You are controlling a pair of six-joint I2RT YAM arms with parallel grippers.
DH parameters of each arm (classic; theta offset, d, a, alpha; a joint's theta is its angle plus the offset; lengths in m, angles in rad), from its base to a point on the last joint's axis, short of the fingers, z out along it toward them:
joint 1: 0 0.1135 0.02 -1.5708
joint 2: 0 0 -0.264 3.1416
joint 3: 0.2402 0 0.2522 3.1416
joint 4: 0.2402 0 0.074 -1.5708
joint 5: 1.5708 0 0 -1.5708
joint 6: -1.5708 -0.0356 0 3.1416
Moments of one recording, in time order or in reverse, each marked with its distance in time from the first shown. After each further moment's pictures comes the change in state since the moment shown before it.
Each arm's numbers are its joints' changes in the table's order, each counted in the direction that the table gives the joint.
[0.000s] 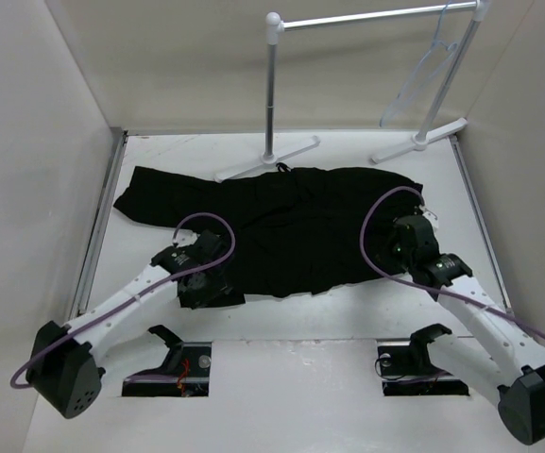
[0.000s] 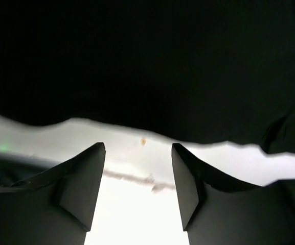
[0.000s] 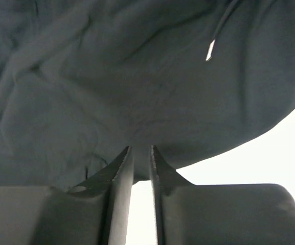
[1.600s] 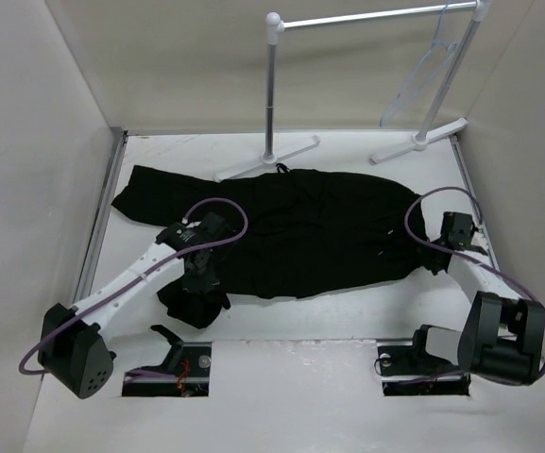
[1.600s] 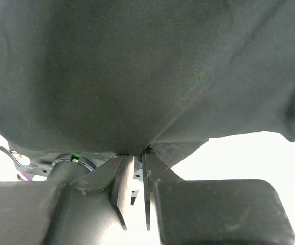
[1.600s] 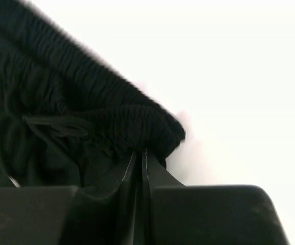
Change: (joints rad) left arm 0.033 0.153 0.189 0.182 -0.085 -0.309; right arm -0.541 0.340 -0.058 -0.151 -0.044 -0.074
